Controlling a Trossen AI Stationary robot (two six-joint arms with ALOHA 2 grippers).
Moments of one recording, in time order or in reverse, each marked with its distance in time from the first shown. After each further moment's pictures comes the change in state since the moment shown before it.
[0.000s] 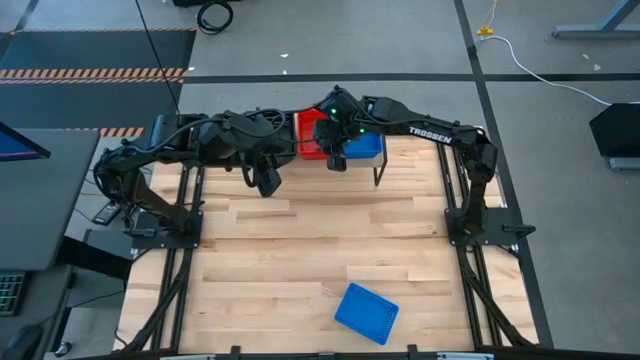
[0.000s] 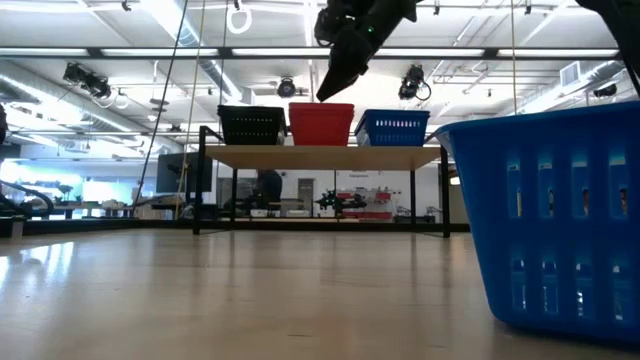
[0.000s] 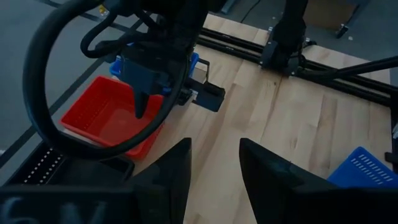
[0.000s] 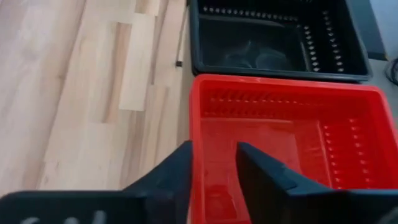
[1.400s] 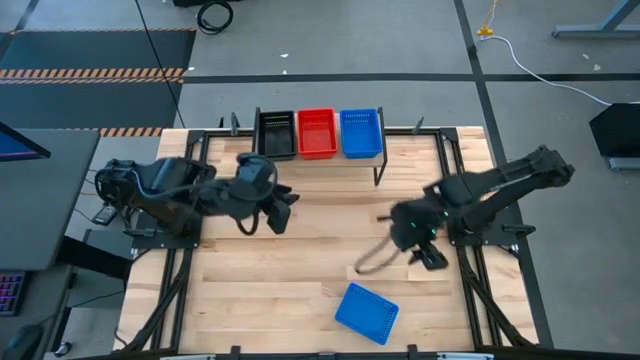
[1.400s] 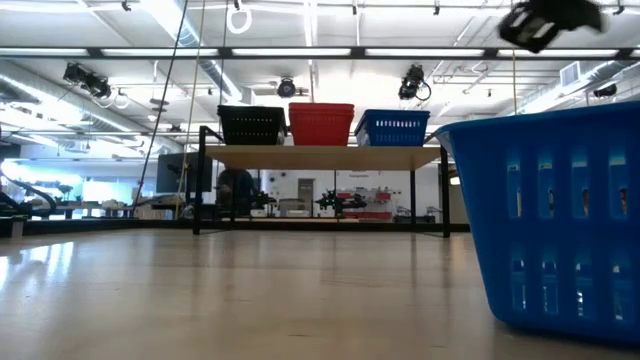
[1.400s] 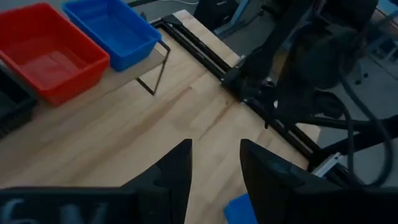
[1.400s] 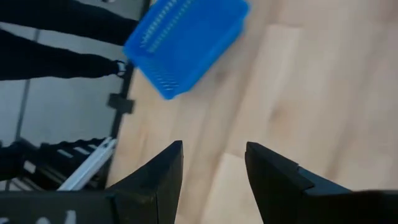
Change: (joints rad) left arm -0.324 0.018 -0.089 0.087 -0.241 -0.640; right arm 0.667 -0.602 -0.700 -0.242 -0.229 0.544
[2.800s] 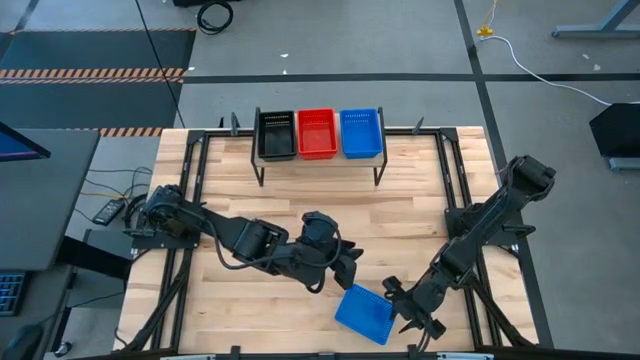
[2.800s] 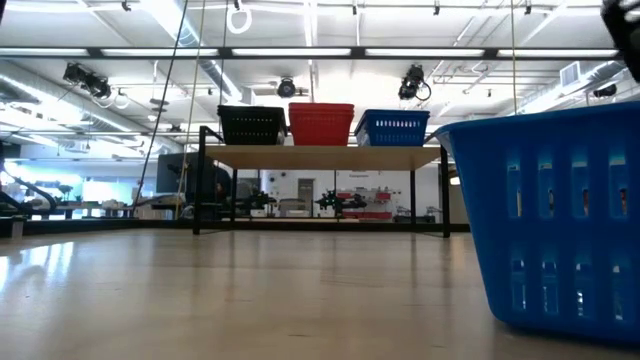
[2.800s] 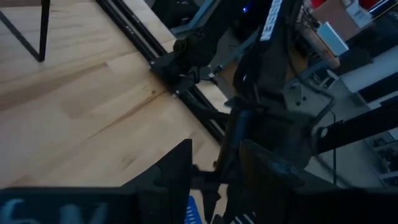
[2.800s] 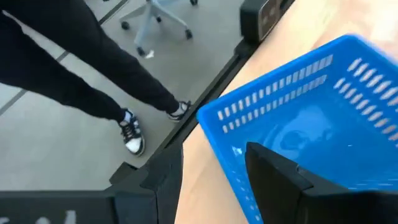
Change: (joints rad) left arm -0.110 0.347 -0.001 0.509 -0.030 -0.155; right arm 0.511 0.219 -0.436 1.141 0.305 0.132
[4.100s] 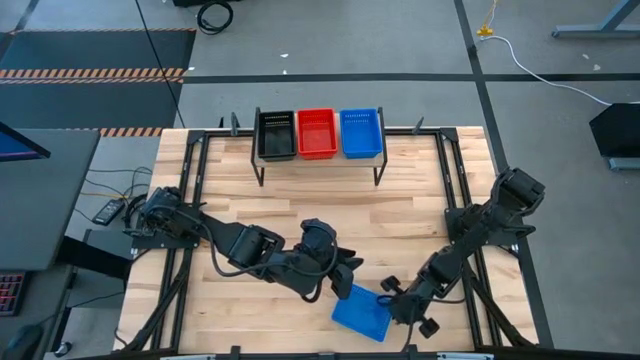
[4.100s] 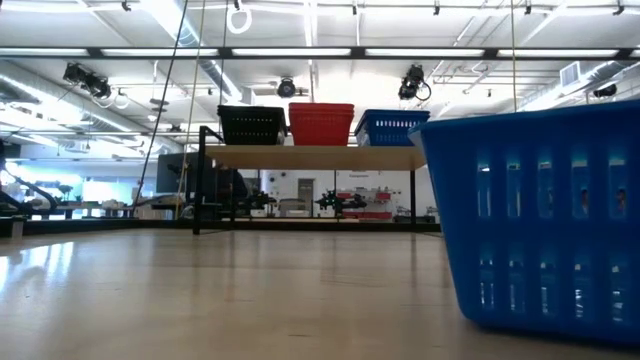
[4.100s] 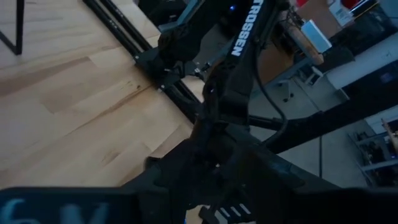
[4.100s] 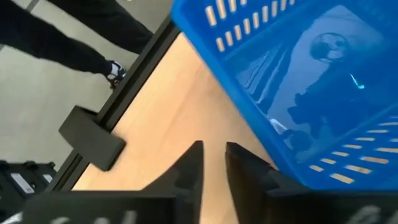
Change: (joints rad) left arm -0.037 -0.002 0.001 0.035 -0.001 0.001; right arm -0.019 0.174 0.000 -0.062 -0.044 0.023
